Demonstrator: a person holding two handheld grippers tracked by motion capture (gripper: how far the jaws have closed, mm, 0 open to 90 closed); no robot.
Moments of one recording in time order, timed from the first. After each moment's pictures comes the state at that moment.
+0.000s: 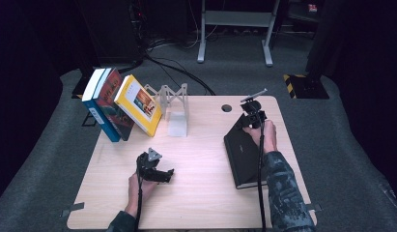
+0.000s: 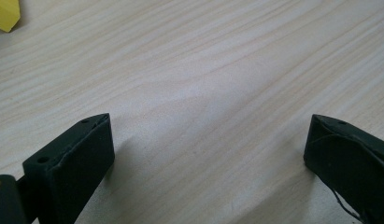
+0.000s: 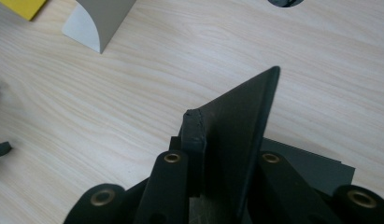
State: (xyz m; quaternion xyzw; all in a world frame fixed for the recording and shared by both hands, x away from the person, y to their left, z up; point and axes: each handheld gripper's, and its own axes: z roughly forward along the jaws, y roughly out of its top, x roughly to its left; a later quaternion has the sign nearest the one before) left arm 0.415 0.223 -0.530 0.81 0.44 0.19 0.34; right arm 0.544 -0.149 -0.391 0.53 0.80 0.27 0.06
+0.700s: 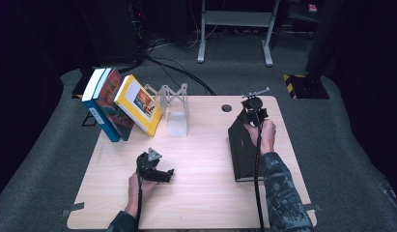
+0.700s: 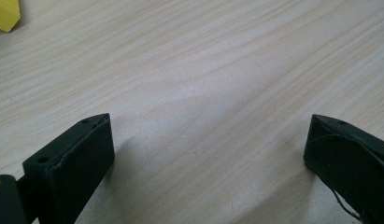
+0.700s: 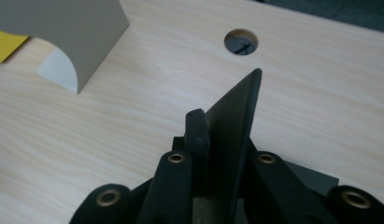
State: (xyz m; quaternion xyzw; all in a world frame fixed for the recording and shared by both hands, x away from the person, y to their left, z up) left arm 0.415 0.223 -0.530 0.81 0.44 0.19 0.34; right arm 0.532 -0.143 -0.373 0.53 0.77 0.30 0.17
